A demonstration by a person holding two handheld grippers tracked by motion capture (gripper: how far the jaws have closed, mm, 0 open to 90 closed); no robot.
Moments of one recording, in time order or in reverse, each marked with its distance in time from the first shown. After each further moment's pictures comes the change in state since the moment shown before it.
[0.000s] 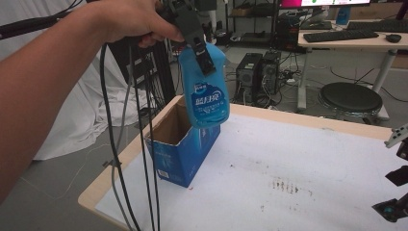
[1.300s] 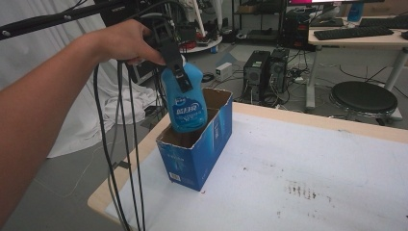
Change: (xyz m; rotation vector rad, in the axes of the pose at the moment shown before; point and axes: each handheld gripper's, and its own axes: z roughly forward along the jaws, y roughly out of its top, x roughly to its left) left arm 0.059 -0.065 0.038 0.096 0.088 0.012; right arm -0.004 -0.001 0.000 0.003 -0.020 0.039
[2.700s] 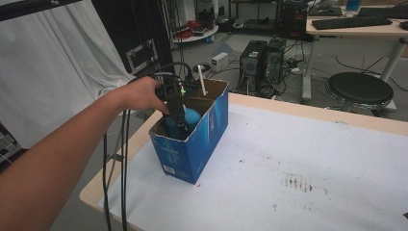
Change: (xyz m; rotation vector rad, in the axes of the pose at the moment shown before) left arm 0.007 -0.028 0.136 0.099 -0.052 0.048; right arm -0.005 -0.005 0.011 0.016 0.016 0.026
